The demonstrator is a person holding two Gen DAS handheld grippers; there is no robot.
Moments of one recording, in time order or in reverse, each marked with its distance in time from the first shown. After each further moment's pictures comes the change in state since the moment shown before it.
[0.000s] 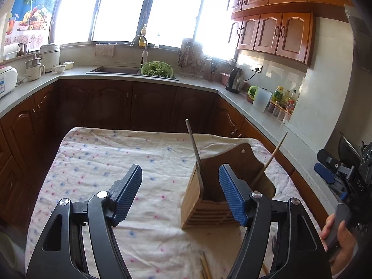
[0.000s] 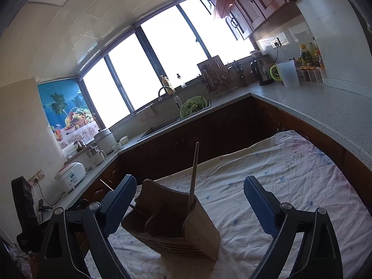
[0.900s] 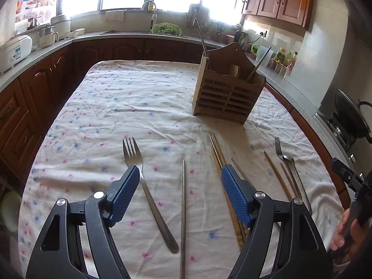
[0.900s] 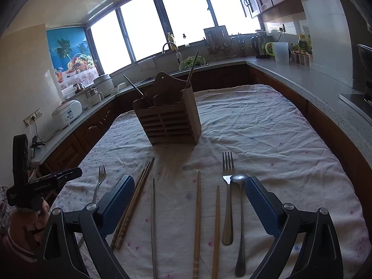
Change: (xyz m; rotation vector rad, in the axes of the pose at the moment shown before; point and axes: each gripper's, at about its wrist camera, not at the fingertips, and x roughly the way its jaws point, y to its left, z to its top) left arm -0.097 0.011 -0.161 -0.006 0.212 0.046; right arm -0.134 0.005 -0.131 -0.171 0.245 -0.080
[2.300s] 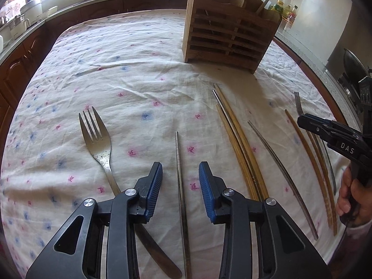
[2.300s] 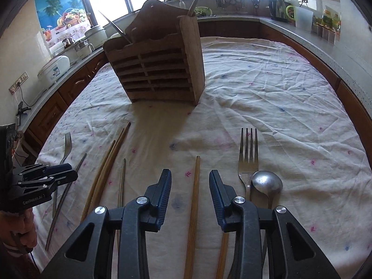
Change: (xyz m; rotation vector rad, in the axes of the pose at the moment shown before) left arm 0.098 -0.011 -0.002 0.122 0.279 -0.018; right arm 0.132 -0.001 0.004 -0.084 0.327 -0.045
